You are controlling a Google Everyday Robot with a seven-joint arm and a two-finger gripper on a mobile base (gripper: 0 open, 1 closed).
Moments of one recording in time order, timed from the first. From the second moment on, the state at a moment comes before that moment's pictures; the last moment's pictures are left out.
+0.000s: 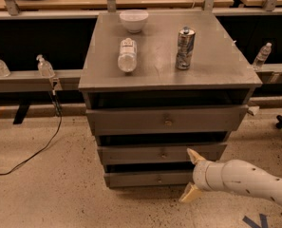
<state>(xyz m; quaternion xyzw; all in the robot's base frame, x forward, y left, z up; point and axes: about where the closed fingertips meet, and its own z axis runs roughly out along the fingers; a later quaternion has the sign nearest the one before) 0.499 -0.181 0.515 -0.60 0.73 0.01 0.34</state>
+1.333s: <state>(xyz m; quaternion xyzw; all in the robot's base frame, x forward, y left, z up) 0.544 -0.194 0.474 -0.63 0.68 0.01 0.37</state>
